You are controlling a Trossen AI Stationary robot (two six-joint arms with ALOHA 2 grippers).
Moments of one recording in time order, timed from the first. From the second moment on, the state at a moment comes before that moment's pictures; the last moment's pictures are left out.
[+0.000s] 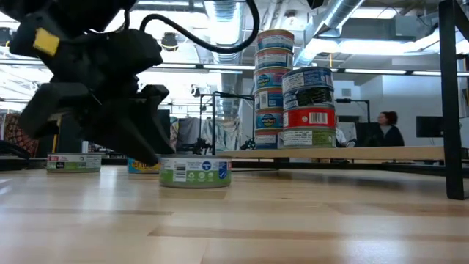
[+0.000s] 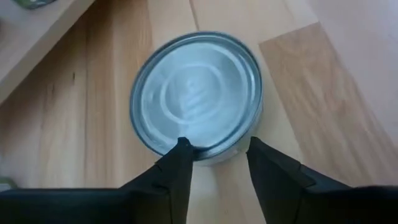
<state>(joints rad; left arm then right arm) -0.38 1.58 0.66 0.13 -0.35 0.07 0.55 1.64 1.14 0.11 0.60 0.29</state>
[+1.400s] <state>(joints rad) -0.50 1.32 0.79 -0.28 -0.35 0.03 0.54 1.64 1.14 0.06 0.61 0.36</state>
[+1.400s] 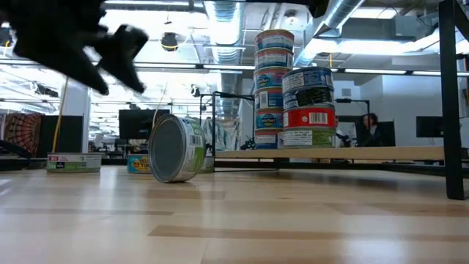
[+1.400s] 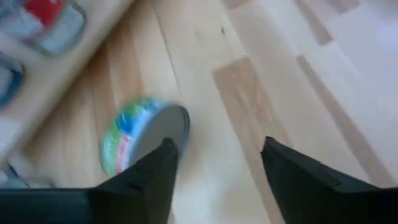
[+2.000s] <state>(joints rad) -0.19 1.41 0.86 -0.26 -0.03 0.36 0.60 1.63 1.14 -0.05 0.61 0.42</state>
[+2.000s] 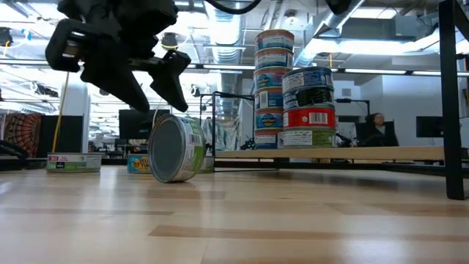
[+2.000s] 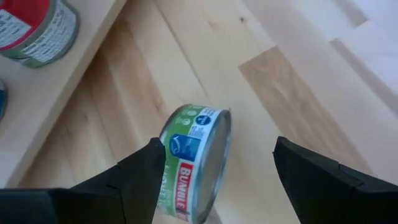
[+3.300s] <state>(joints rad) -0.14 1.49 0.81 -0.29 0.23 0.23 0.57 1.62 1.14 -0.12 0.56 0.53</state>
